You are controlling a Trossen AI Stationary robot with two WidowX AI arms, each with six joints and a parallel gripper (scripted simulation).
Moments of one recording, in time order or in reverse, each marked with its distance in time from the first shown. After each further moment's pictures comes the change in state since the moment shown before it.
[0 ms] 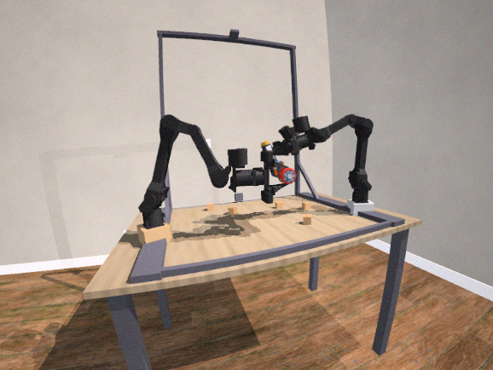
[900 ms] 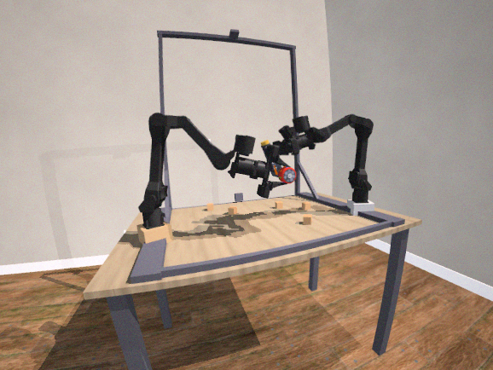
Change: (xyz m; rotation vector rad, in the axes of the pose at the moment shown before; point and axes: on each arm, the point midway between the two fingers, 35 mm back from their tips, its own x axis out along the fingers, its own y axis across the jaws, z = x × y) left arm 0.000 0.000 0.001 -0.001 -0.004 0.002; right arm 0.001 -0.008 0.000 -0.001 -0.007 0.237
